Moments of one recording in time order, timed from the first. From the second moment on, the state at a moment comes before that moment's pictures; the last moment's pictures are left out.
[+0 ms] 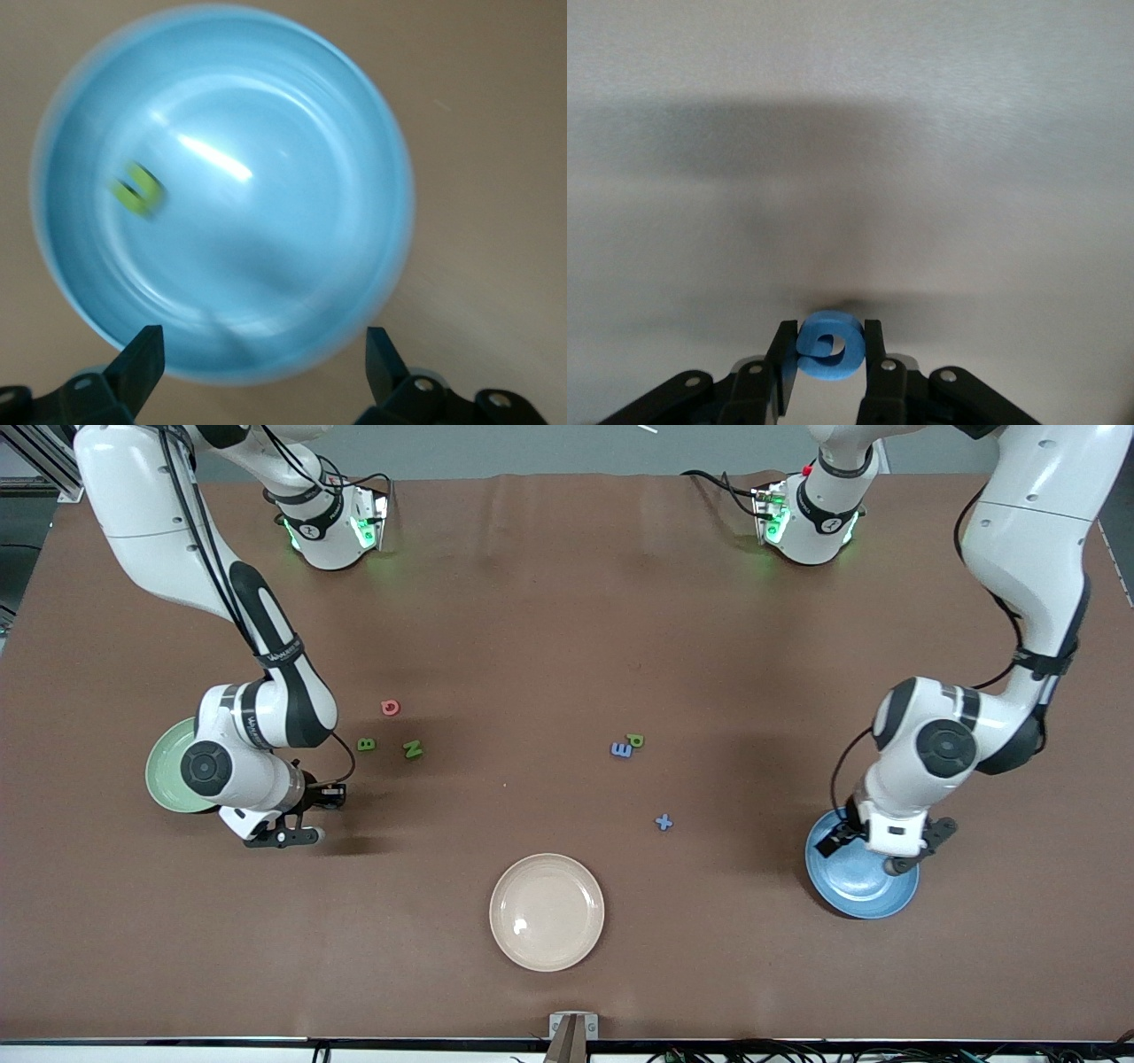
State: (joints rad) left arm 0.17 0.61 -0.37 -1.81 0.42 2.48 -1.08; right arm 0.15 0.56 -0.06 -1.86 0.08 2.26 -0.01
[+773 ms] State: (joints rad) left arm -0.17 0.79 -0.36 -1.59 0.41 2.48 -1.49; right arm -0.30 0.32 -0.08 -1.88 0.01 2.07 -0.60
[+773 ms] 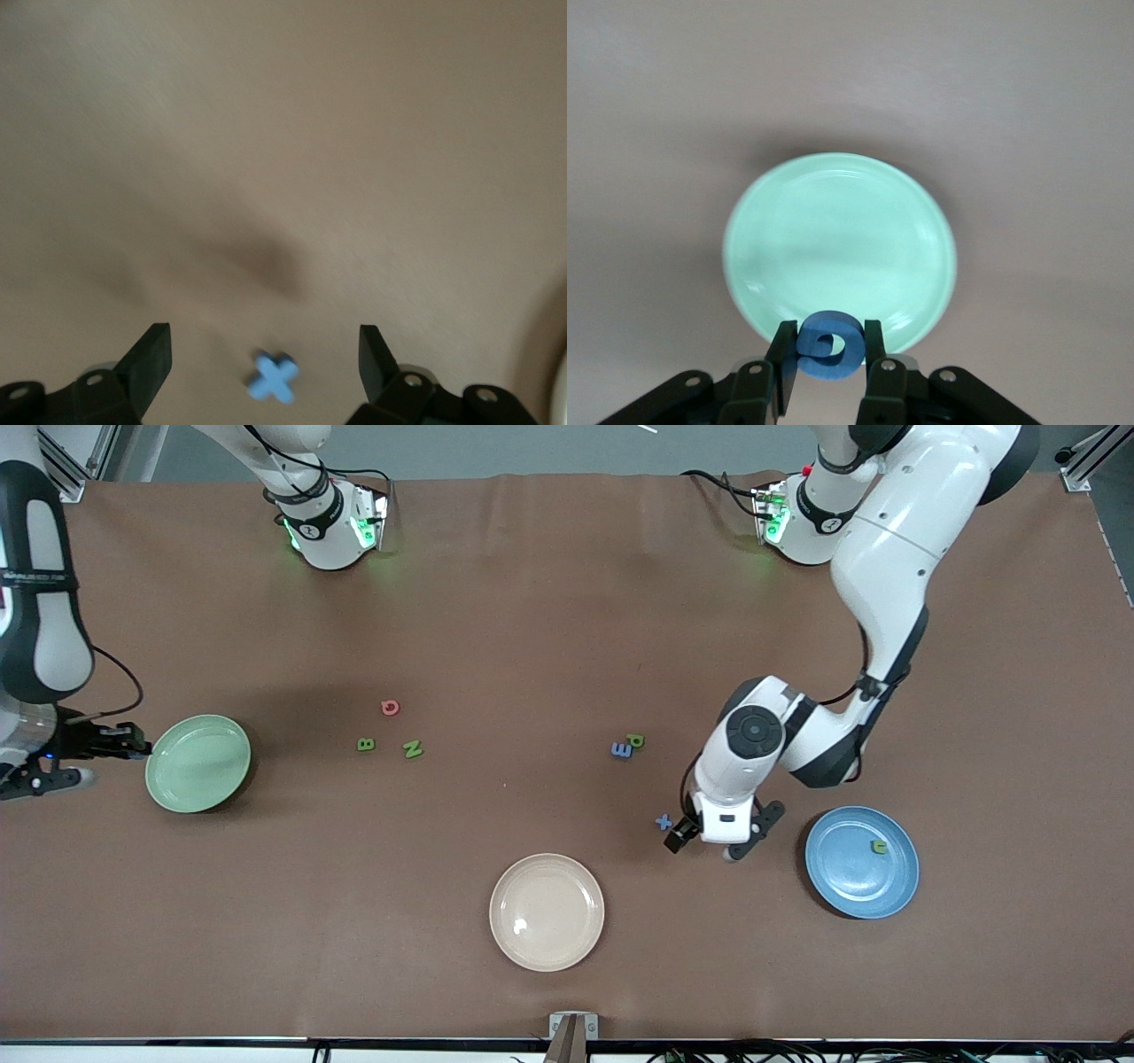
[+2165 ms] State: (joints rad) left arm -0.20 0.85 -0.34 -1.50 0.41 2.33 -1.49; right arm -0.36 0.42 -0.07 -2.16 0.01 2.47 -0.70
